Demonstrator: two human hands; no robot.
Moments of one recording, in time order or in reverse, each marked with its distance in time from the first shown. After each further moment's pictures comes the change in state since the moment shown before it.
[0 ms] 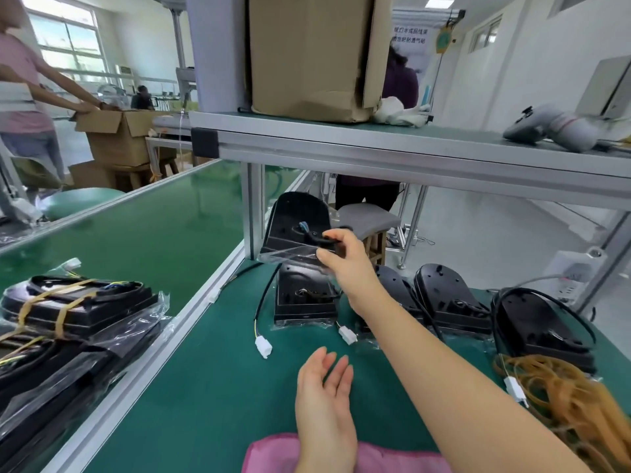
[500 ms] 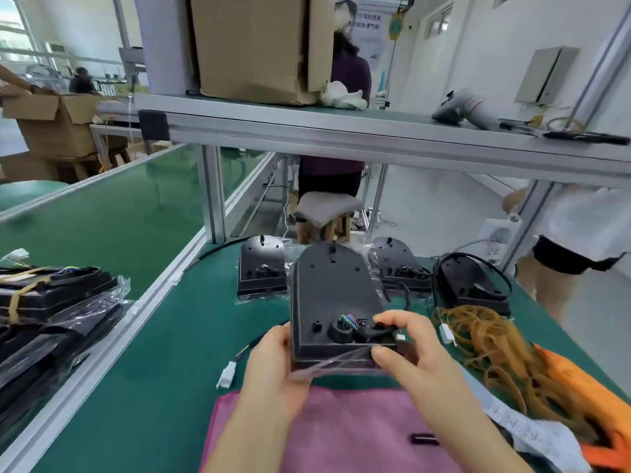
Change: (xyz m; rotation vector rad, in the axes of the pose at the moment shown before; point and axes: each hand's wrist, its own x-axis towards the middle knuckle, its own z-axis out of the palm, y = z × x) left_hand -0.082 0.006 0.001 0.252 -0.303 0.002; right_hand -0.229 -0.020 -0.108 -0.125 0.031 0.065
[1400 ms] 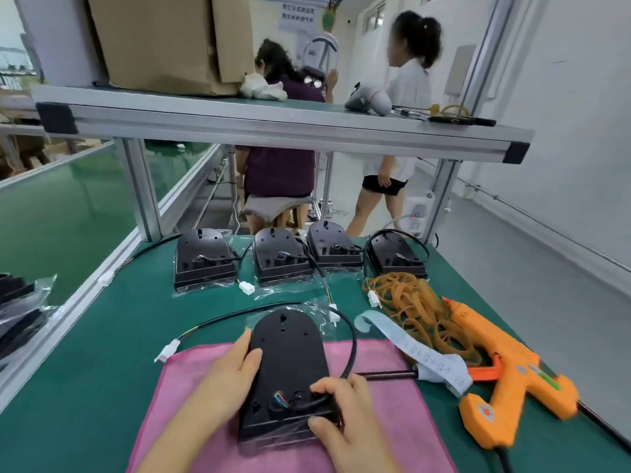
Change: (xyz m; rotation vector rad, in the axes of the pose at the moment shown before) left_hand 0.007 -0.042 -0.054 1.473 -0.187 0.247; right_hand -0.093 0.058 0.017 -0.311 -0.044 0.144
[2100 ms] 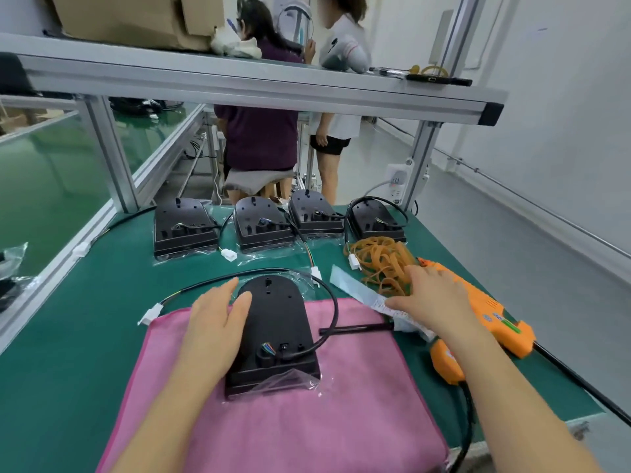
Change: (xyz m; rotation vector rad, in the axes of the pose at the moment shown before) left_hand -0.018 0.024 0.005 0.085 0.326 0.180; right_hand 0.049 0.035 -0.144 -0.841 0.172 0.402
